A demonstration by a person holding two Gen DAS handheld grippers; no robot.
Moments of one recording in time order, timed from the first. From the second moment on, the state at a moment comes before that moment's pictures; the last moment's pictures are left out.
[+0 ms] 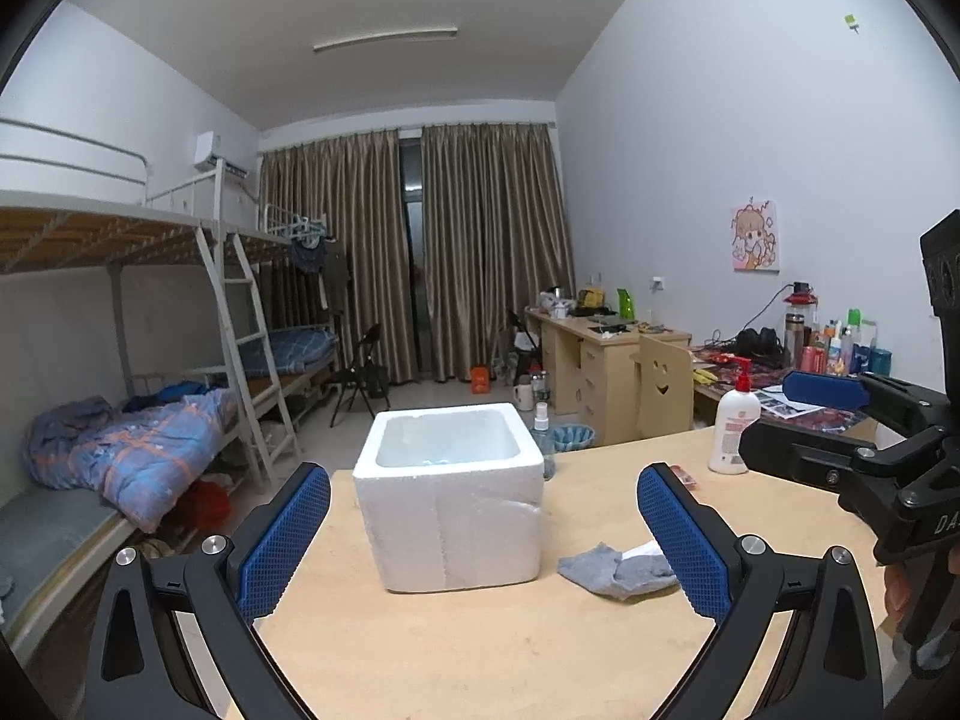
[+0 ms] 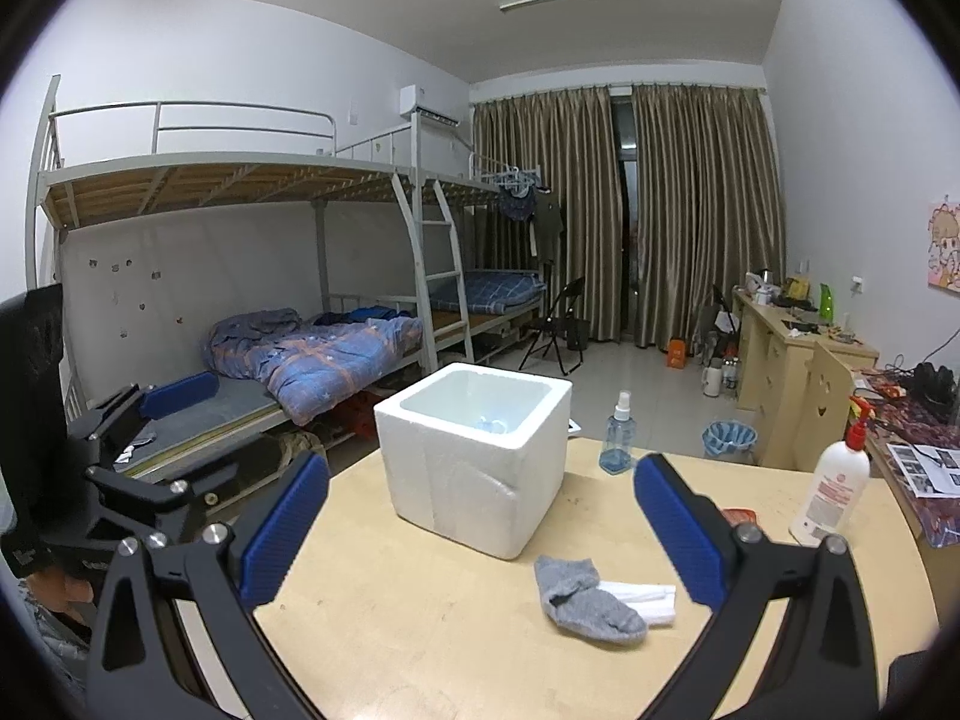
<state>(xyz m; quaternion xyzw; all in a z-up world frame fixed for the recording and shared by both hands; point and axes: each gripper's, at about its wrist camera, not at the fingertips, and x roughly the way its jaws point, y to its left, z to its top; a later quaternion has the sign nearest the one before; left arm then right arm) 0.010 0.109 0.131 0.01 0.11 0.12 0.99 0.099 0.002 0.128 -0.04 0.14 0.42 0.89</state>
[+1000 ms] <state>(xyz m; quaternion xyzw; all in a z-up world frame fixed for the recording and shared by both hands) -0.025 0.074 0.106 0.01 0.09 0.09 0.99 0.060 -0.042 0.096 -0.03 0.13 0.39 0.91</state>
